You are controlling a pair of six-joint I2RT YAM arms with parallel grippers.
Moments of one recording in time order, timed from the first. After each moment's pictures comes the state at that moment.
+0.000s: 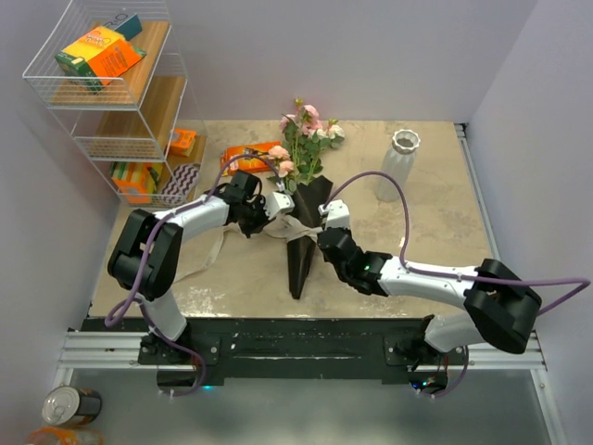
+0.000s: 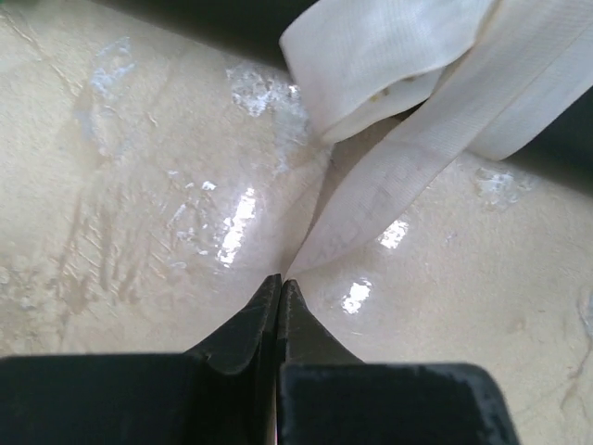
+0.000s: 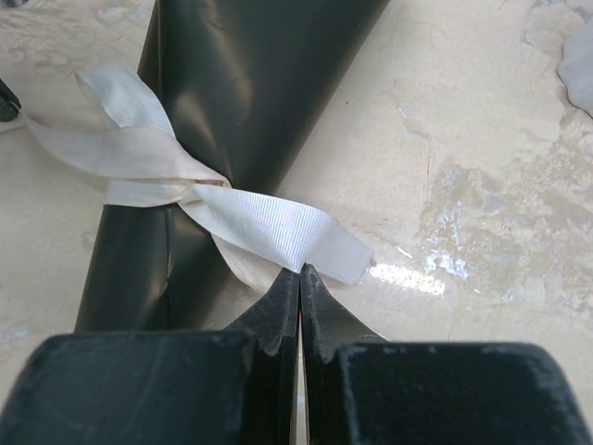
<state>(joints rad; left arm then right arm) -0.43 1.75 1.06 -0.39 0.27 0.66 0.97 1.37 0.67 0.08 0.67 0.36</state>
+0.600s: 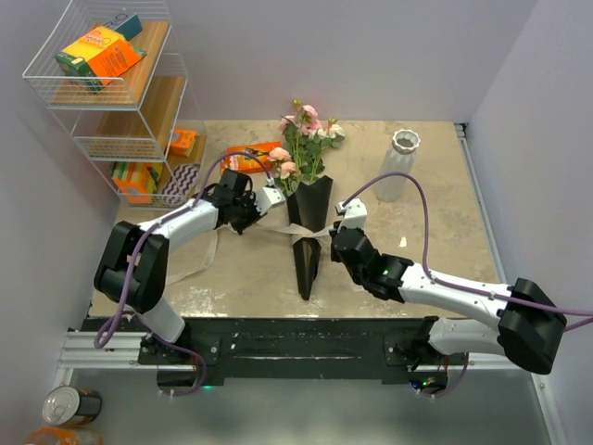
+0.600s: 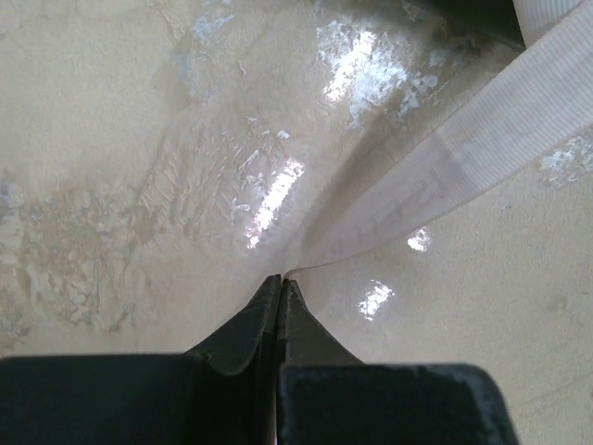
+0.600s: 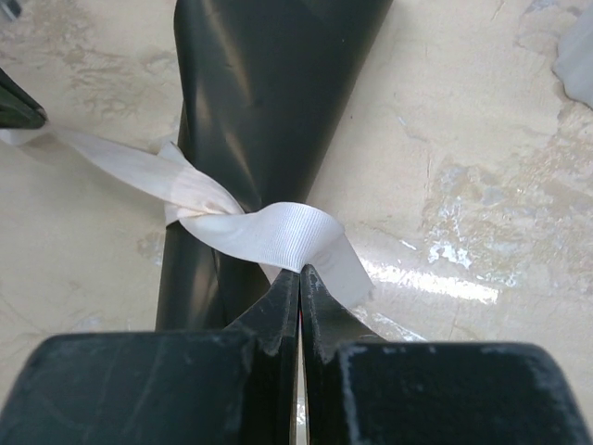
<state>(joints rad) -0.39 1.65 1.01 -0.36 0.19 0.63 0.96 1.18 0.63 0.02 0.63 0.44</state>
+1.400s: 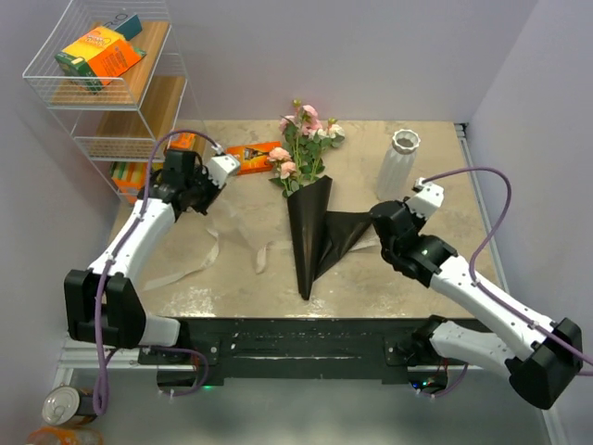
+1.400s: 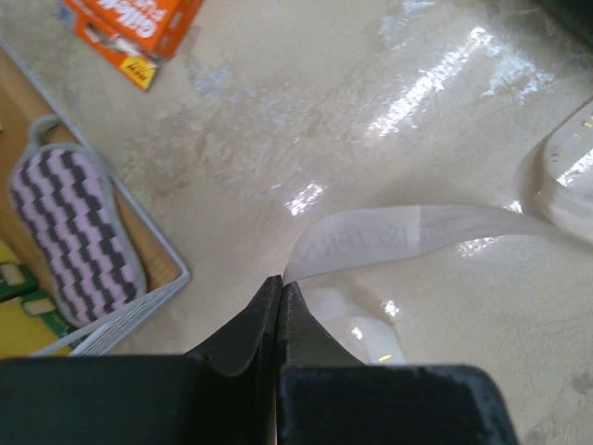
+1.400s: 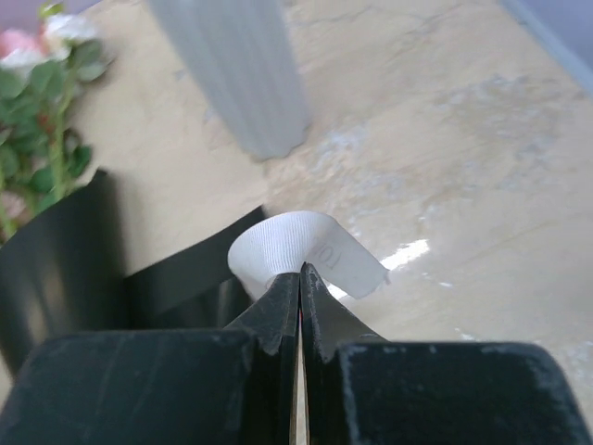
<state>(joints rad) -0.17 1.39 1.09 -0.54 0.20 0.57 0.70 0.99 0.79 -0.45 0.95 0.78</state>
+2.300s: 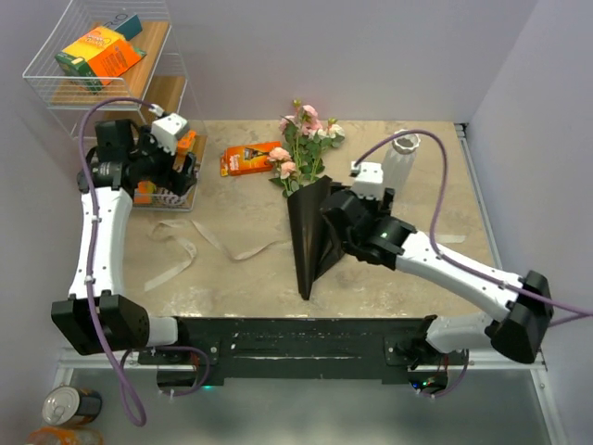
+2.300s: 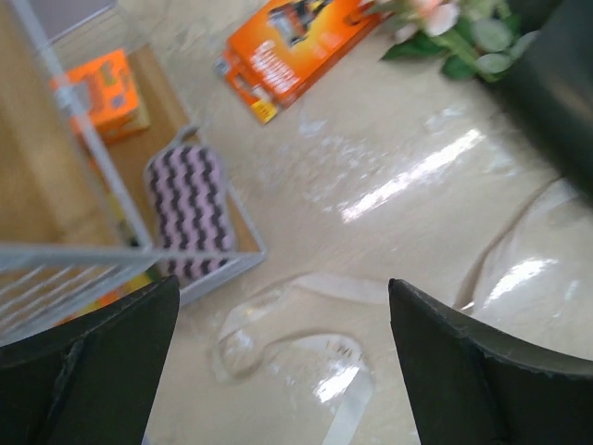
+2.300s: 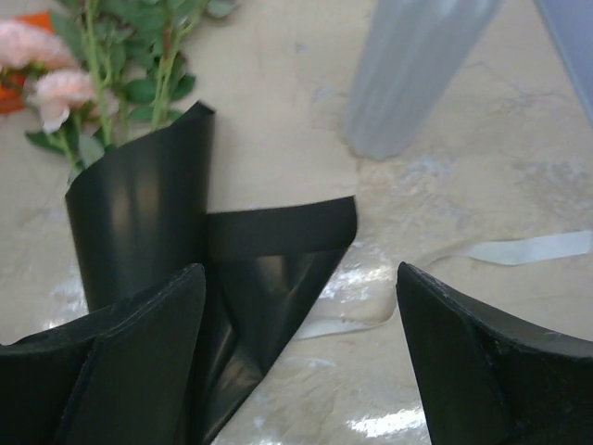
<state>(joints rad) 0.17 1.34 1.44 -0.82 0.46 0.53 0.88 1.25 1.10 -0.58 1.04 0.62</state>
